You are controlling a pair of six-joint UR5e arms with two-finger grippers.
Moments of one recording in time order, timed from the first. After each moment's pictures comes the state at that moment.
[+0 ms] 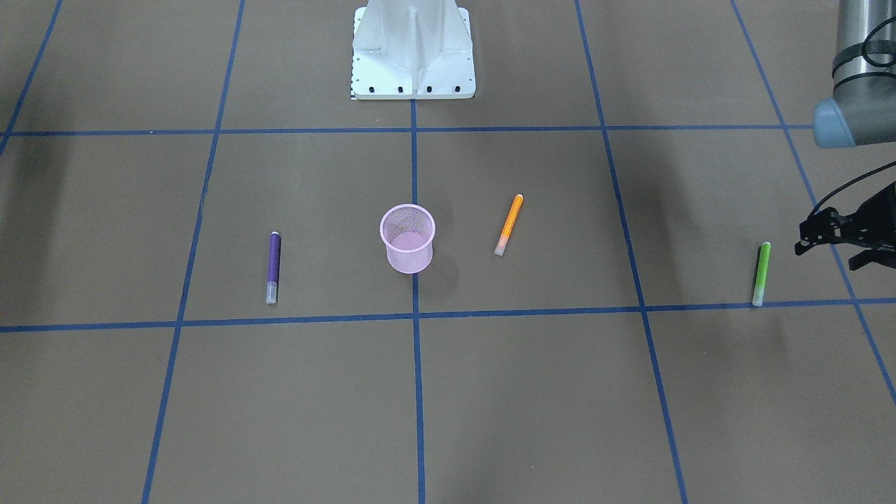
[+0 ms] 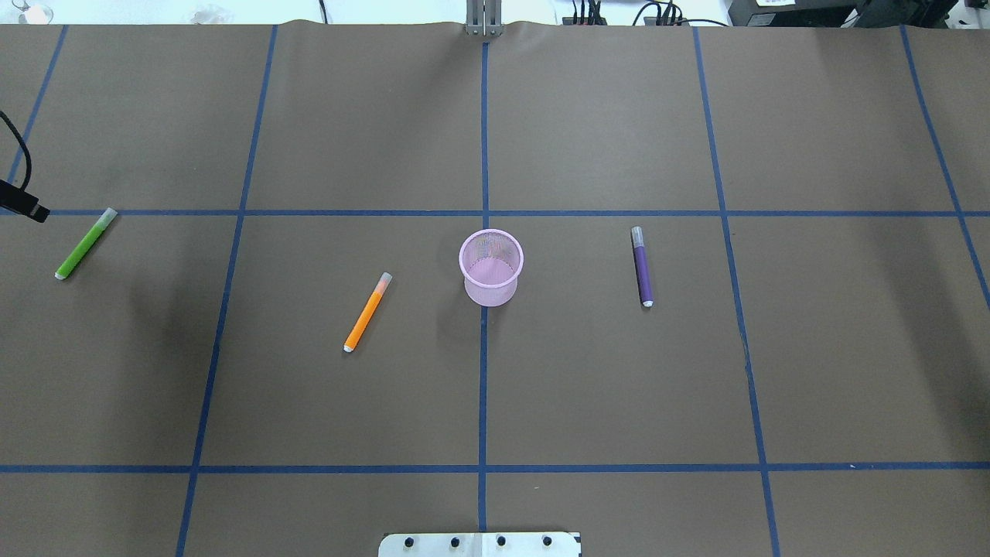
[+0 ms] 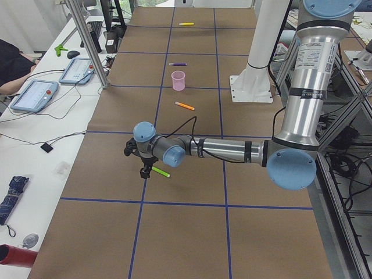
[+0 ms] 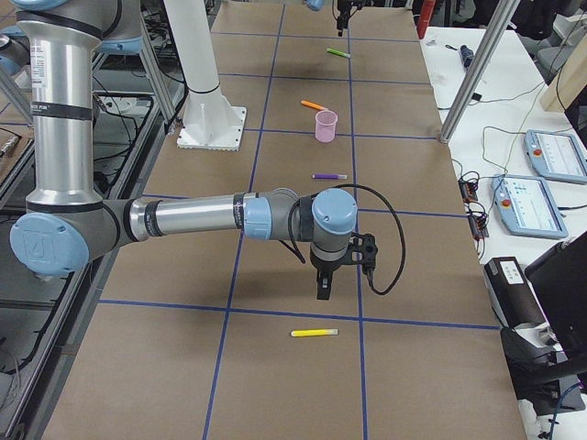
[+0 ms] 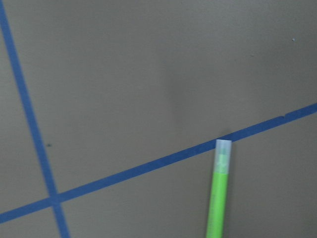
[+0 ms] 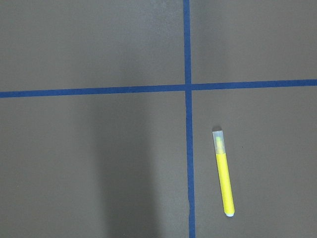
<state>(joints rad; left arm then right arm) -1.21 -1.70 -1.44 -2.02 -2.31 -0.23 1.57 -1.63 1.77 -1.69 2.40 0.05</state>
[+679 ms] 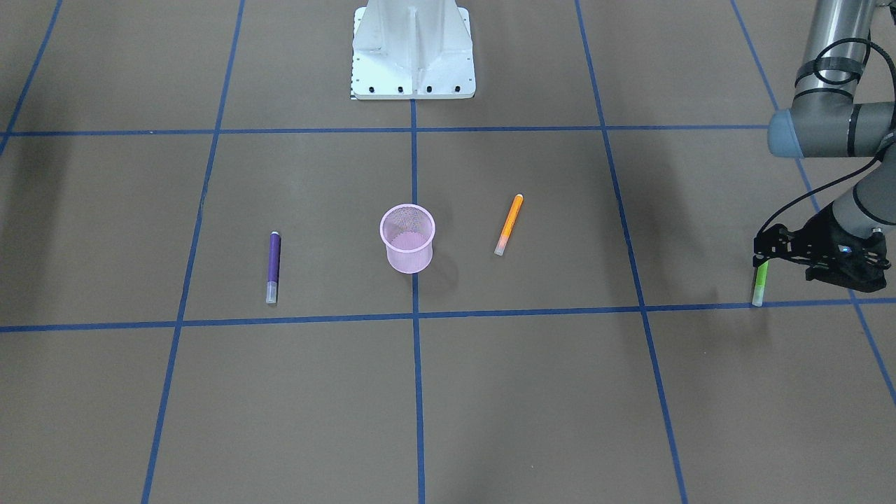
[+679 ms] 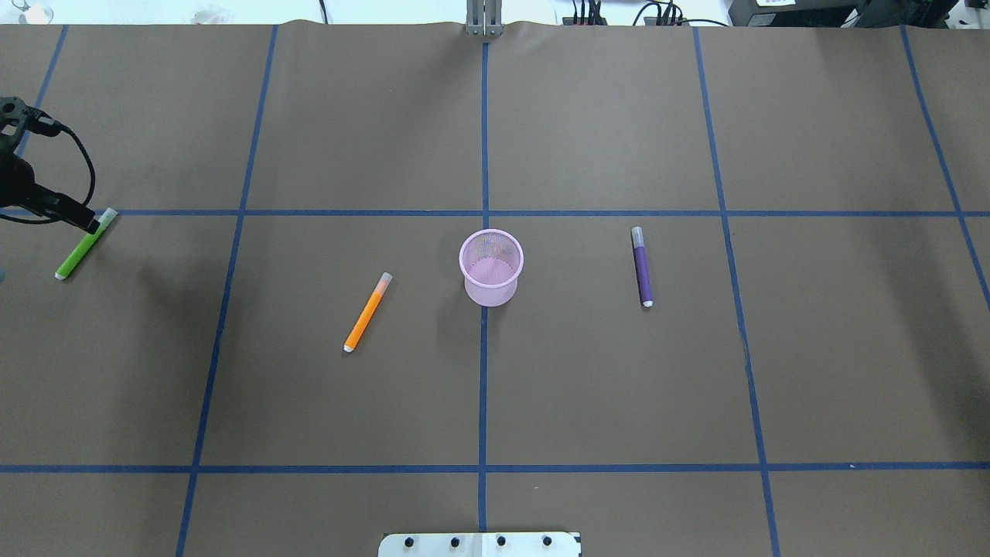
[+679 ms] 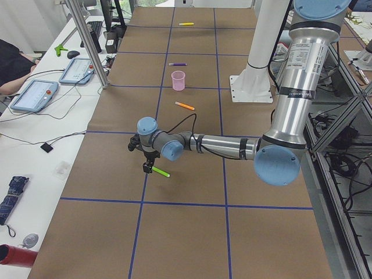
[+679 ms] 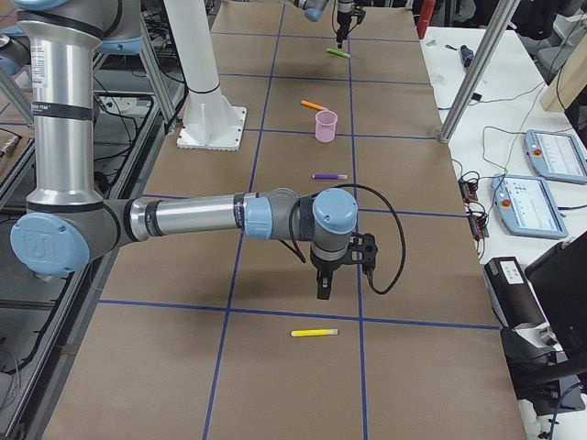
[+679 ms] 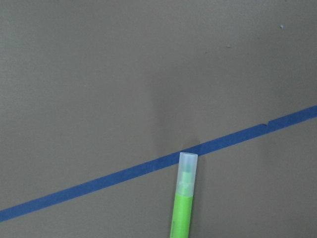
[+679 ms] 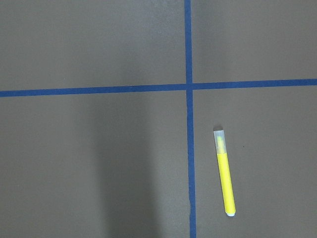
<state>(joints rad) -1.11 -1.75 -1.41 -2.04 -2.23 -0.31 1.57 -1.63 1.77 -1.69 2.40 0.05</state>
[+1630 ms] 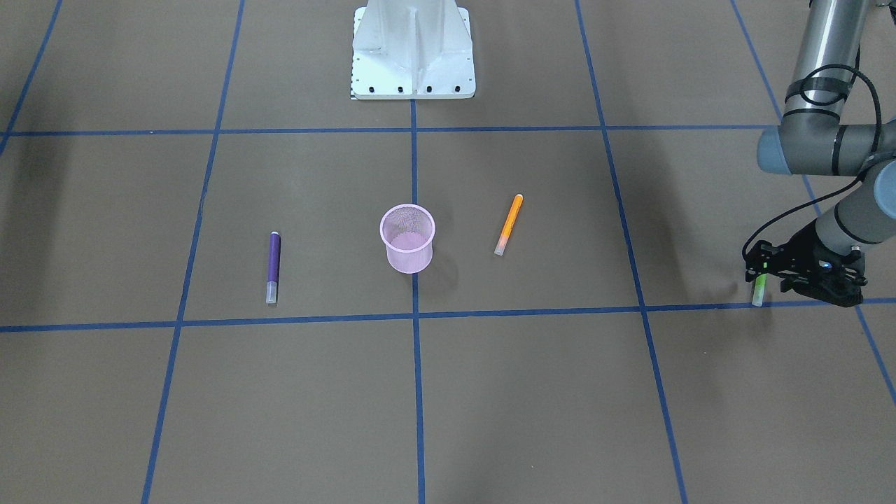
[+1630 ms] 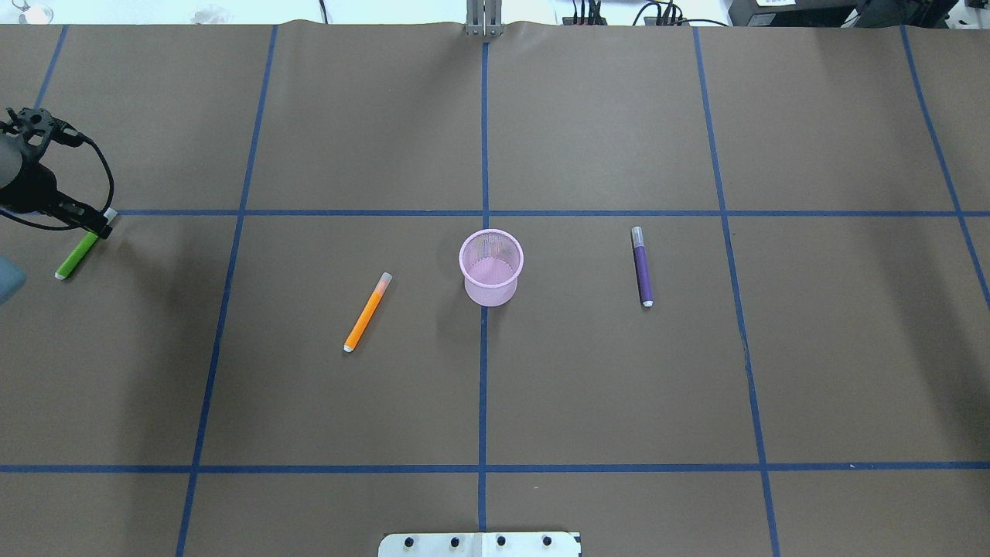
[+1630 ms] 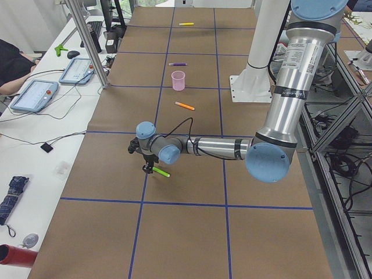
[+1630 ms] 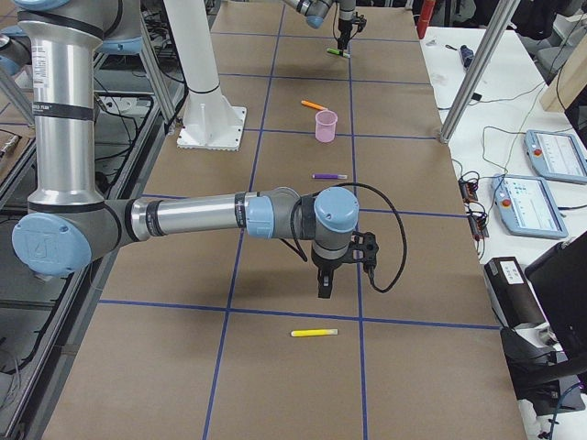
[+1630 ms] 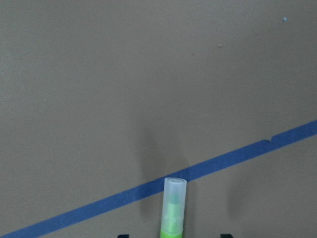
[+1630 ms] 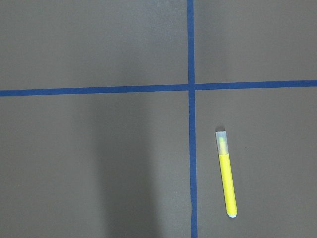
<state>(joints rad) -1.09 -1.79 -1.30 -2.12 -2.23 -0.31 1.56 -1.62 1.77 -1.69 2.40 0.05</state>
